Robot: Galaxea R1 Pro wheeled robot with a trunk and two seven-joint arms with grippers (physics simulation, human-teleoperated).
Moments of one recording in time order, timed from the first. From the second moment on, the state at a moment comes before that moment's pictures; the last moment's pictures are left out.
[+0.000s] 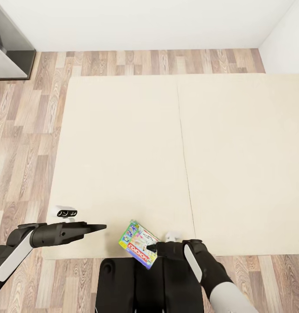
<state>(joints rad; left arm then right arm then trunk) -0.46 0.53 -0.25 -1.35 0.89 0.86 -1.39 -0.57 0.14 0.05 -0.73 -0.17 0.66 0.43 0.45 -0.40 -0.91</state>
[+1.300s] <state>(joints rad) -0.46 0.53 -0.23 -1.35 0.89 0.86 -1.39 -0.66 0.15 0.06 -0.74 -0.18 0.67 0.44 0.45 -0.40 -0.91</state>
